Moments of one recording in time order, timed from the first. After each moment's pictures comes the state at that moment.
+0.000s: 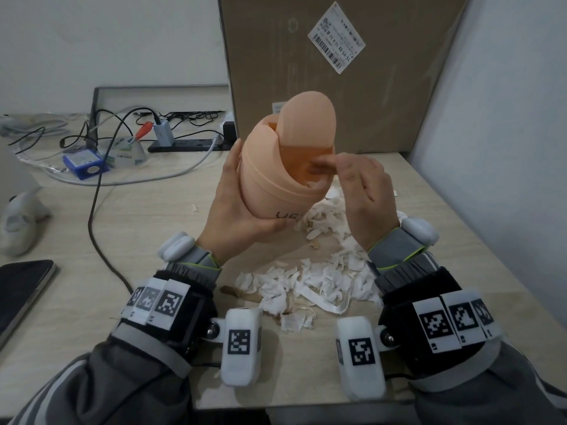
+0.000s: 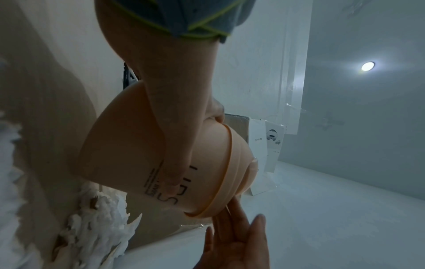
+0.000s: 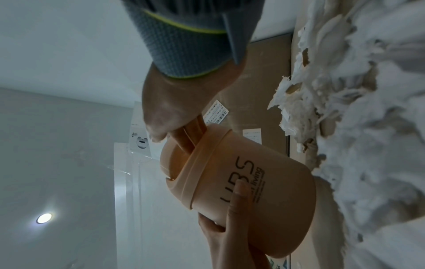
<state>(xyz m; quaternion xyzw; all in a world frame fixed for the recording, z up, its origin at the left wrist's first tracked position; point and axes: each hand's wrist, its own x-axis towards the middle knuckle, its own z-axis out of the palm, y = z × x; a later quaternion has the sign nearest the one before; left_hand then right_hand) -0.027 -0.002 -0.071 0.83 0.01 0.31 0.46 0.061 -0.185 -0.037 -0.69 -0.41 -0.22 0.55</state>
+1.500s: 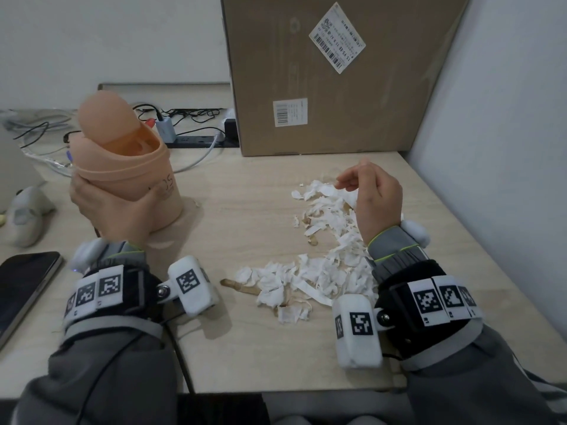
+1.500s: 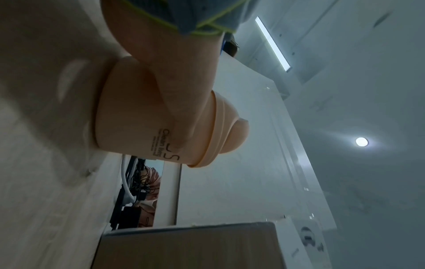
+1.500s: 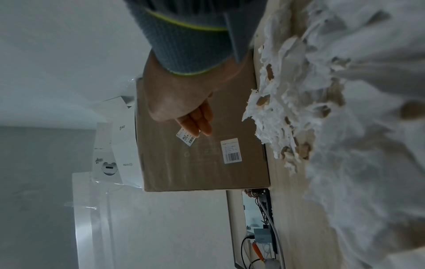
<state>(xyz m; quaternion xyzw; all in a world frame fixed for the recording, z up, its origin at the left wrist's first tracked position) -0.076 0.117 -0.090 0.67 0.41 0.52 0.34 0.086 -0.188 -0.061 -0.68 -0.24 -0.16 0.67</state>
